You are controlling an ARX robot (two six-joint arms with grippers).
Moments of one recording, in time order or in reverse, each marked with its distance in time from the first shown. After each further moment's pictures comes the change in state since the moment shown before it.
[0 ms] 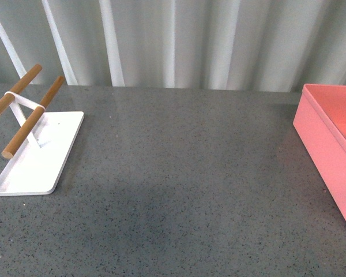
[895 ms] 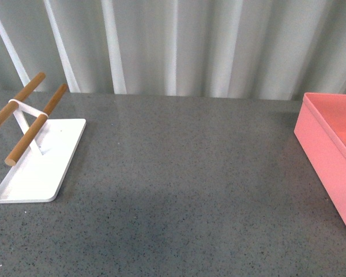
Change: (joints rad) left arm 0.000 0.000 0.000 0.000 -0.005 0.000; right arm -0.023 -0.101 -0.360 0.706 -0.360 -0.007
